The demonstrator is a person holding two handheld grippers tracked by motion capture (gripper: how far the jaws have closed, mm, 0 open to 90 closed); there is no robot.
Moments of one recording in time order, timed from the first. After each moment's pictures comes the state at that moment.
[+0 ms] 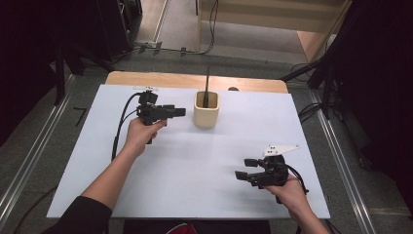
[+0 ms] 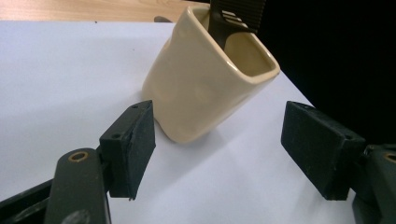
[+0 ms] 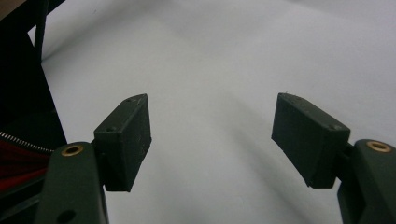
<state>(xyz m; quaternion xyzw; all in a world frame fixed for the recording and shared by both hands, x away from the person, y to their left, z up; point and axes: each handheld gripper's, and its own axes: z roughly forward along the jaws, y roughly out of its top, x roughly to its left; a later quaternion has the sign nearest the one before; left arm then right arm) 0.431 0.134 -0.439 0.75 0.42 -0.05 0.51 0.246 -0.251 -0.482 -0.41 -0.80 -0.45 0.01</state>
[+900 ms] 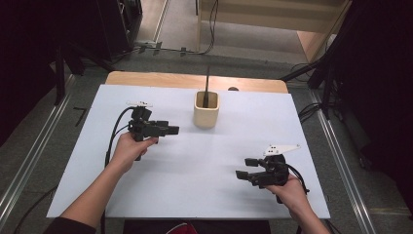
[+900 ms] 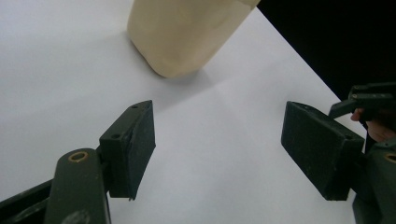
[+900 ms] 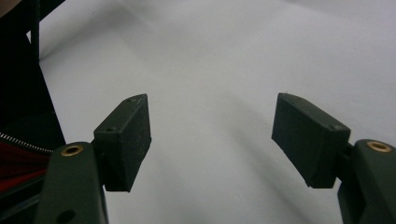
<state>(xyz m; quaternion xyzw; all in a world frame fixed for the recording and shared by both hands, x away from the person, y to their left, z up) 0.388 0.155 -0.447 0.78 0.40 -0.07 0.47 0.247 -0.253 -0.482 -0.41 -0.79 -0.45 0.01</state>
